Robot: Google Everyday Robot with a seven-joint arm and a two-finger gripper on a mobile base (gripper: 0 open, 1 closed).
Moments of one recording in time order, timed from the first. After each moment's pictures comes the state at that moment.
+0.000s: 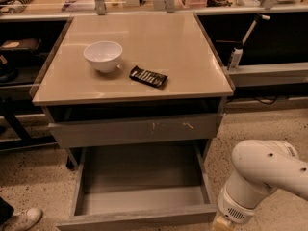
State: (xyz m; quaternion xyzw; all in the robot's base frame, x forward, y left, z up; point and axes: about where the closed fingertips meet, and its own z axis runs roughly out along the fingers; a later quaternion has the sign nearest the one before) arm 0.293 -0.179 0.593 0.49 -0.85 -0.16 0.05
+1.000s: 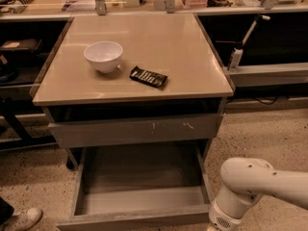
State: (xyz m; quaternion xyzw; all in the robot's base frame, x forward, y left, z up) arm 0.280 -0.172 0.510 0.45 -0.86 -0.21 0.10
